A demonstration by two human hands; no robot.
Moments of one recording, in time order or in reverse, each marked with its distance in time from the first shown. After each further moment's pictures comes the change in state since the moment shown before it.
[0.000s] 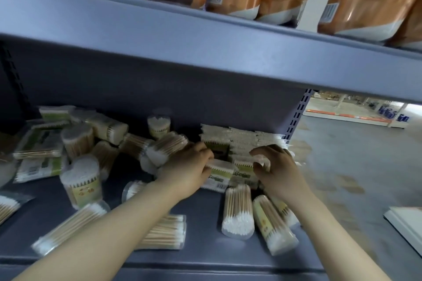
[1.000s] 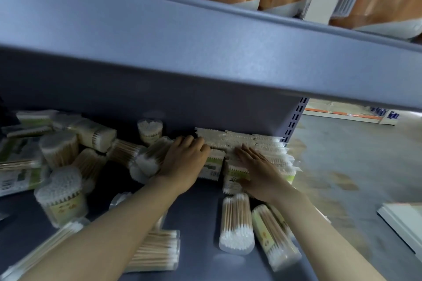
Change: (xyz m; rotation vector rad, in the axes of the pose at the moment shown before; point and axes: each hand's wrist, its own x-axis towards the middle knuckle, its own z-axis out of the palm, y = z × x) left_hand 0.038 -0.010 0.017 0.509 0.064 0.082; right_hand 0.031 0.008 0.026 -0.225 -0.332 -0.138
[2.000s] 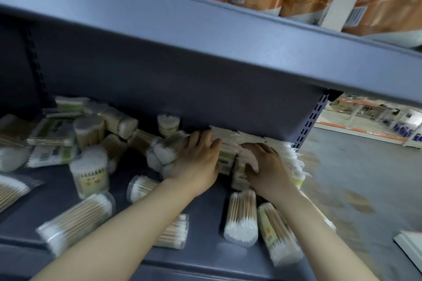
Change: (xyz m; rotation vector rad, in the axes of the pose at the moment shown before) left_hand -0.028 0.016 -0.024 -0.258 0.003 -0.217; right_hand -0.015 -0.026 -0.013 0.161 0.273 -0.014
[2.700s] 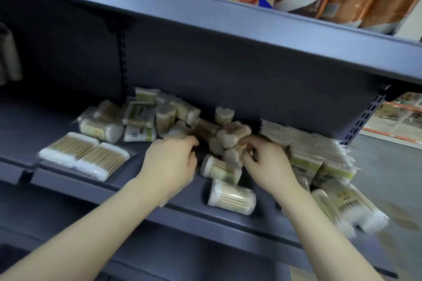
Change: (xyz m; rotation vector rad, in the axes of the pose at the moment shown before) left_hand -0.125 -0.112 -0.072 -0.091 0.172 -0.198; right_hand -0.024 -0.132 0.022 0.154 0.043 -0.127
